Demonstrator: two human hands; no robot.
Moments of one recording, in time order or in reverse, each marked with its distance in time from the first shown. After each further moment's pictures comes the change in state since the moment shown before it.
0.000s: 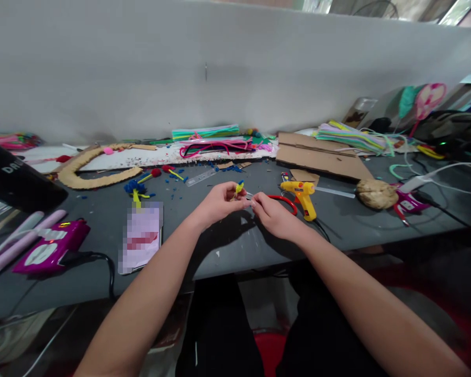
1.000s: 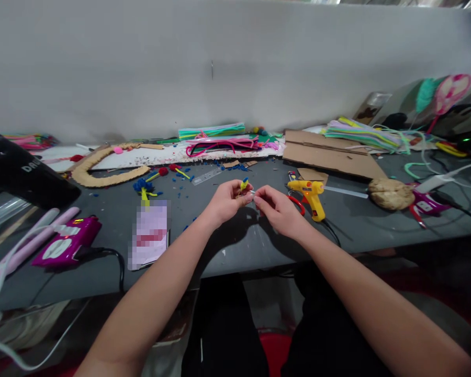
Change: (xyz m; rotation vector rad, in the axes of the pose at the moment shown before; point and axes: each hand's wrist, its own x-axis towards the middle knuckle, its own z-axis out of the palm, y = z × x) left_hand 0.007 -0.006 0.009 -0.213 0.137 0.001; right_hand 0.003 -0.008 0.005 0.338 0.124 -0.103
